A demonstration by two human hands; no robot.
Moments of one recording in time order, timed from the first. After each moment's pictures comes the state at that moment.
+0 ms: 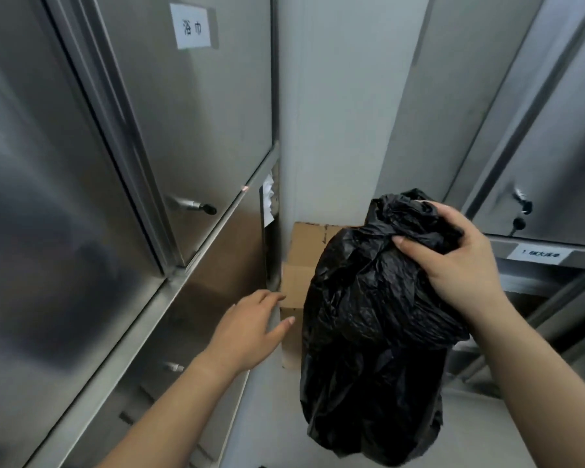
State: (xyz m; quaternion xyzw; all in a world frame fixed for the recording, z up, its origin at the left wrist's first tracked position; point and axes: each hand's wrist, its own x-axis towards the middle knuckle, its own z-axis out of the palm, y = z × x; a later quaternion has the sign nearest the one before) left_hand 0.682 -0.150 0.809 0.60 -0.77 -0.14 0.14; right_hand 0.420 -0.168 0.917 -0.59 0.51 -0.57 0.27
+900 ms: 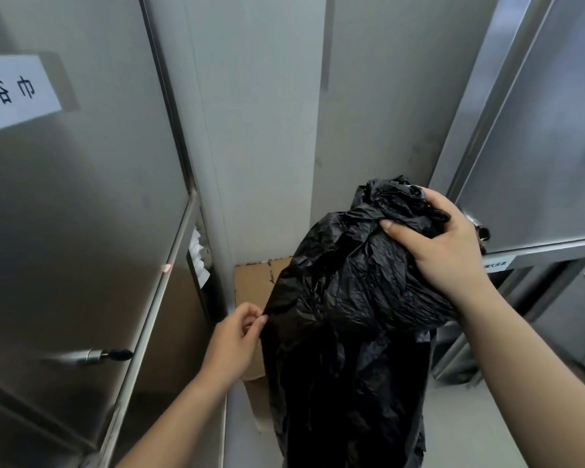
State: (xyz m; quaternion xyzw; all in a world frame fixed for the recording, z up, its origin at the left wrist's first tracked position) left_hand 0.647 -0.390 0.812 0.49 -0.69 -0.41 0.33; right_hand 0.396 -0.321 0.960 -0.51 0.57 -0.64 0.13
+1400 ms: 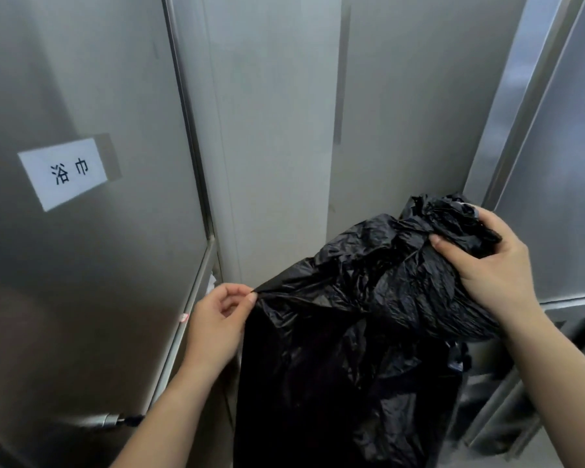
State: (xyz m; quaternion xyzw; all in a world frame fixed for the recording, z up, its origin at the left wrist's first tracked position) left_hand 0.656 -0.431 0.889 0.44 -0.57 -0.46 0.52; right_hand 0.354 -0.338 0.972 -0.48 0.58 -0.65 0.03
